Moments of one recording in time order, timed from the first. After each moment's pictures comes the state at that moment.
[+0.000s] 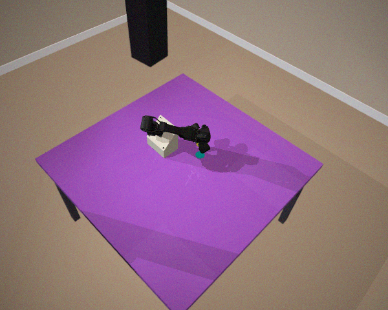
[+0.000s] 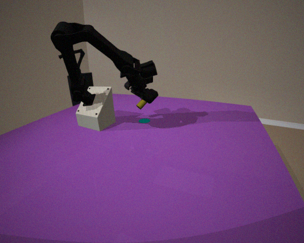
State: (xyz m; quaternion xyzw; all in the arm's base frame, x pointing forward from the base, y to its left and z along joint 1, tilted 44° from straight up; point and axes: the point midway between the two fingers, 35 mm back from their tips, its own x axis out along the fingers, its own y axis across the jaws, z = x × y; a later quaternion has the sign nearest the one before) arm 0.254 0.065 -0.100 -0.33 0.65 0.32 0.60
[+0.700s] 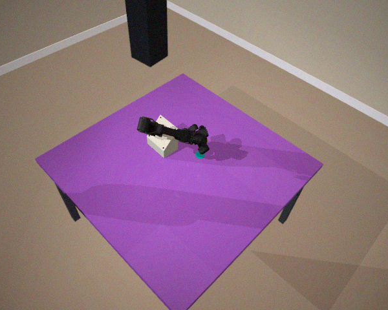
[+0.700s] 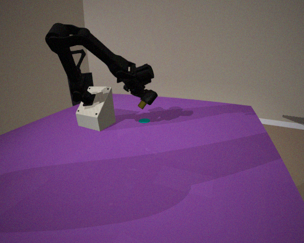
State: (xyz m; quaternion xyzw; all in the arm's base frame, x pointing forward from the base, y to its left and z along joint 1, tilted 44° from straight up) arm 0.255 0.063 -0.100 -0.32 0.60 0.35 0.65
